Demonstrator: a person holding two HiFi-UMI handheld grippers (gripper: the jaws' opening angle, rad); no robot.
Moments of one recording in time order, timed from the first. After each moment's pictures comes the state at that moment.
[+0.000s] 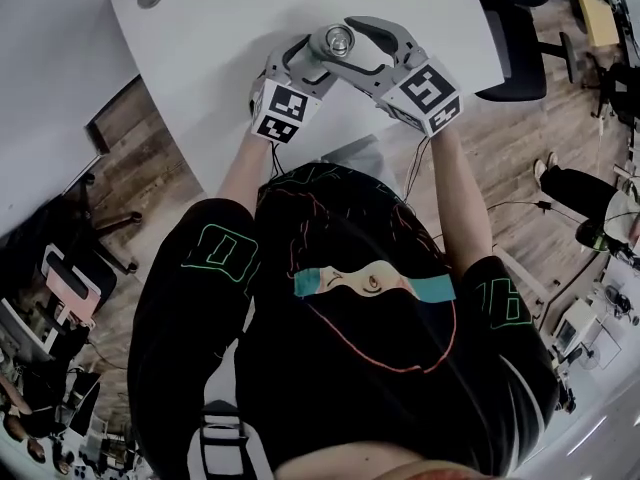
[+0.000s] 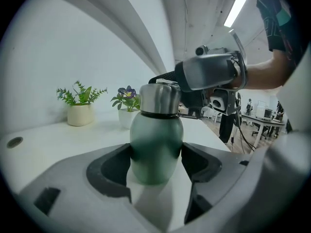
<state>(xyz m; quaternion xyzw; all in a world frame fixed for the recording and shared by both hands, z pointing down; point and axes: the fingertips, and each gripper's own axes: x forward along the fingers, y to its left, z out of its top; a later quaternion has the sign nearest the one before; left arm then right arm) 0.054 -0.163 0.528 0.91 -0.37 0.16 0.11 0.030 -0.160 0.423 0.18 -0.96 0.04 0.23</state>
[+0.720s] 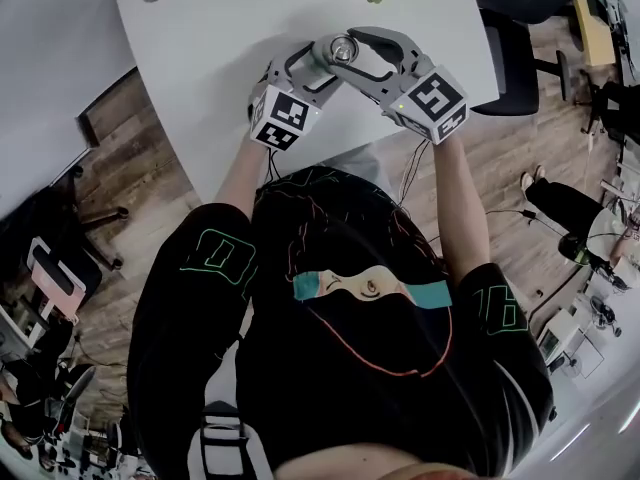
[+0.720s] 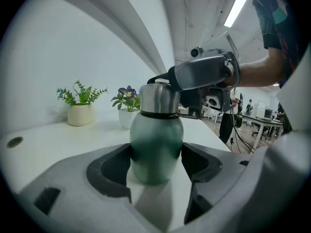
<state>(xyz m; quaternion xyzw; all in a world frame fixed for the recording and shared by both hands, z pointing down) 0.050 -0.163 0.530 0.91 -0.36 0.16 0.11 0.027 -0.165 0.425 0.15 -0.96 0.04 0.24</state>
